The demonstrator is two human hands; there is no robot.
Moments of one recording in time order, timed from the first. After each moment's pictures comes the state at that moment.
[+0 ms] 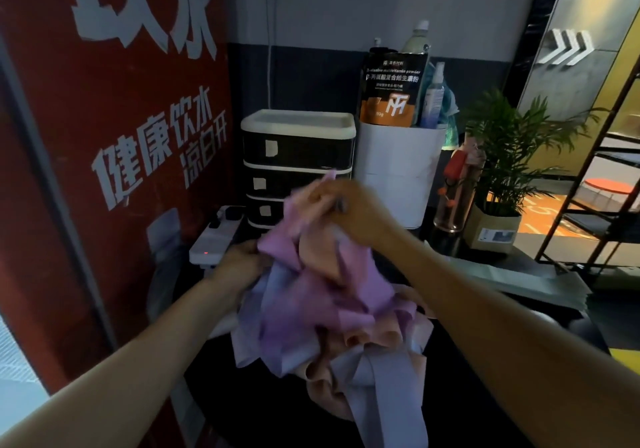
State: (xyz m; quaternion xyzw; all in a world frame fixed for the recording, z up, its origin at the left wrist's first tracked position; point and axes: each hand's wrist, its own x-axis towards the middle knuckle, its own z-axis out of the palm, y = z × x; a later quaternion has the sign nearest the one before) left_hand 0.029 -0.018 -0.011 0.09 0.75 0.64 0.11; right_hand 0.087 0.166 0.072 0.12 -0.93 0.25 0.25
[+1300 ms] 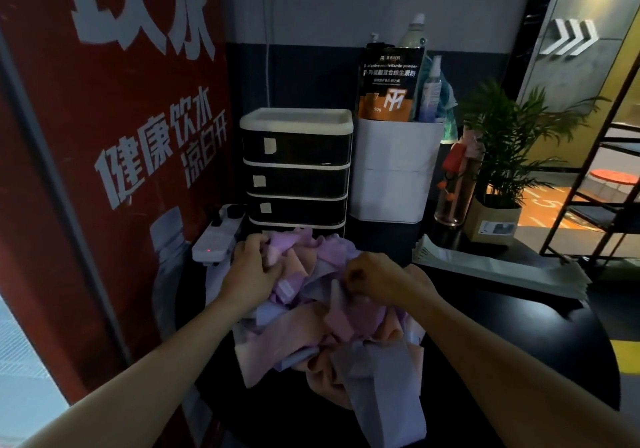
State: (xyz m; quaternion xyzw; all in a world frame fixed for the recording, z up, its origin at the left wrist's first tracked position) left_hand 0.030 -0.019 -0.046 0.17 0.88 0.43 -0.07; right_hand 0.104 0.201 -0.022 0.04 -0.99 0.15 0.01
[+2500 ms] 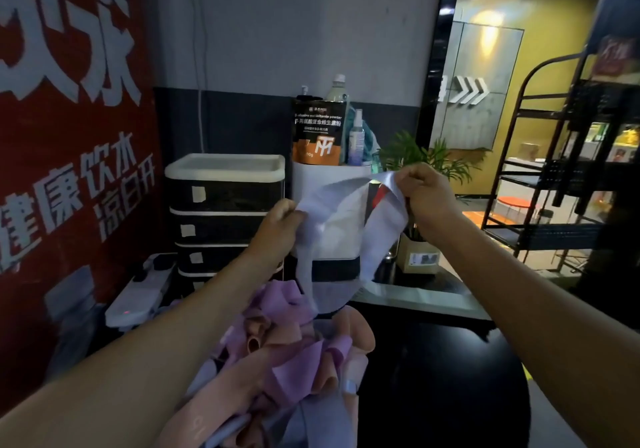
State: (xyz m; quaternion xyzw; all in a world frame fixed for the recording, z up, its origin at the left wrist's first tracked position) left_hand 0.049 0.119 0.083 0.31 0.67 0.68 0.03; right_hand 0.151 0.298 0.138 -0.13 -0.73 0.53 0.42
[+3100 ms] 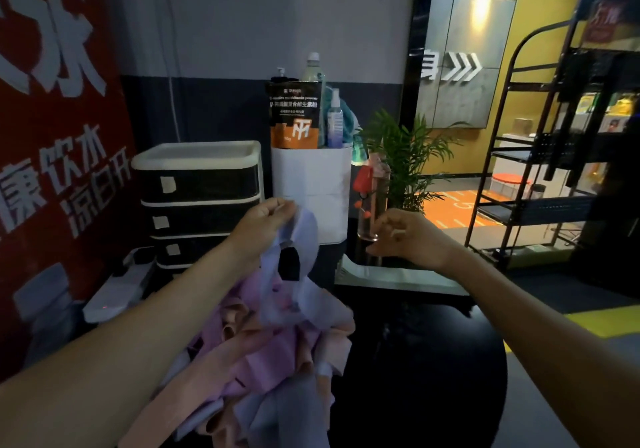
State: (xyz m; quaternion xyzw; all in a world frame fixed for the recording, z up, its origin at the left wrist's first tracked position) left_hand 0.062 0.135 0.075 0.30 0.65 0.69 0.11; right_hand 0.200 0.330 0.079 -0.07 -0.89 0.42 0.17
